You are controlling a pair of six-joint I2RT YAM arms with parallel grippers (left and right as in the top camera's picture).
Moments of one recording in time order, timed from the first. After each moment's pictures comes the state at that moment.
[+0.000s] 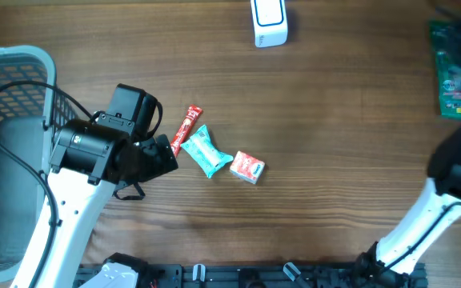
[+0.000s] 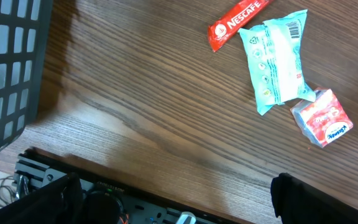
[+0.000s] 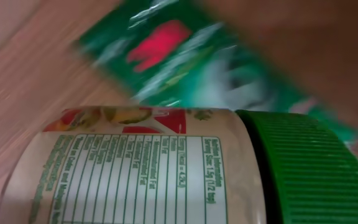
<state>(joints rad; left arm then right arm) -0.31 1.25 1.35 -1.52 -0.11 -0.70 -0.45 2.21 2.00 -0.80 0.18 0.39</state>
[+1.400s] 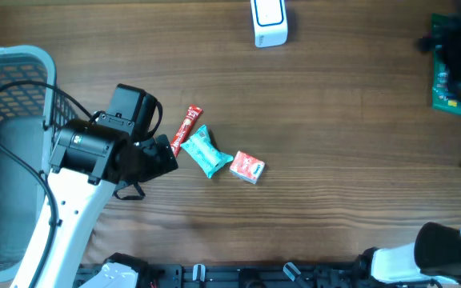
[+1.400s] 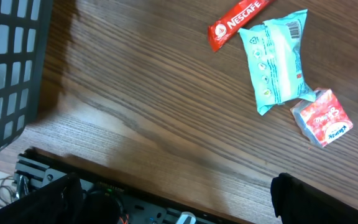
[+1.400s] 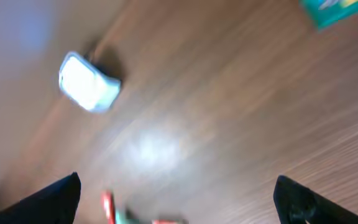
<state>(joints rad) -0.31 1.25 1.35 -1.52 -0.11 -0.70 -0.28 1.64 2.01 -1.43 -0.26 0.52</state>
